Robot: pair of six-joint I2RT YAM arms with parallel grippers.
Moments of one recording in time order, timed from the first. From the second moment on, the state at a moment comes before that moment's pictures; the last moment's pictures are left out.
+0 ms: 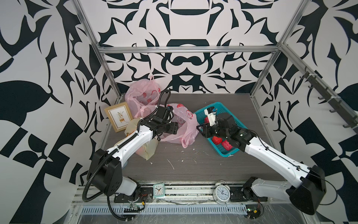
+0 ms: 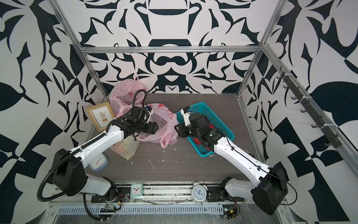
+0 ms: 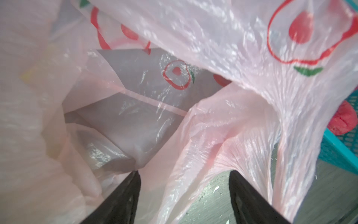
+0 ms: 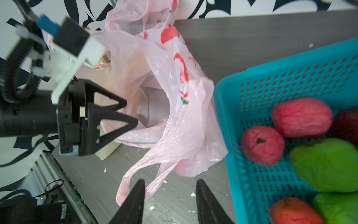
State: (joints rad) left arm -0.54 1.47 1.13 -0.52 0.08 -0.23; right arm 0.67 1.22 0.95 -0.35 -0.14 0.46
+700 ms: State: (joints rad) left arm -0.50 1.57 1.14 -0.48 0.10 -0.21; right arm 0.75 1.51 0.78 -0.06 0.00 0.77
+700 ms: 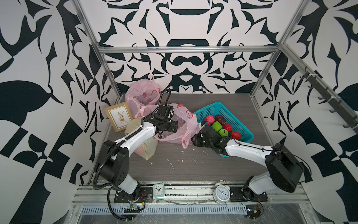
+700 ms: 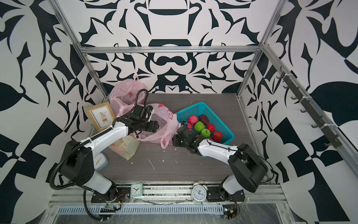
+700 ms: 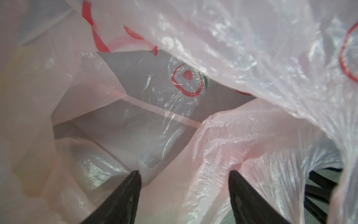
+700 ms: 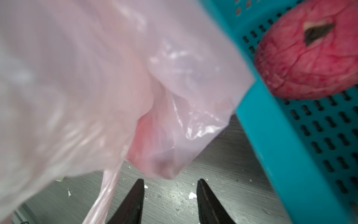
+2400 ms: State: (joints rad) left arm -0.47 1.54 1.18 -0.58 0.10 -0.15; right arm 0.75 1.48 1.17 -0.47 -0.01 0.43
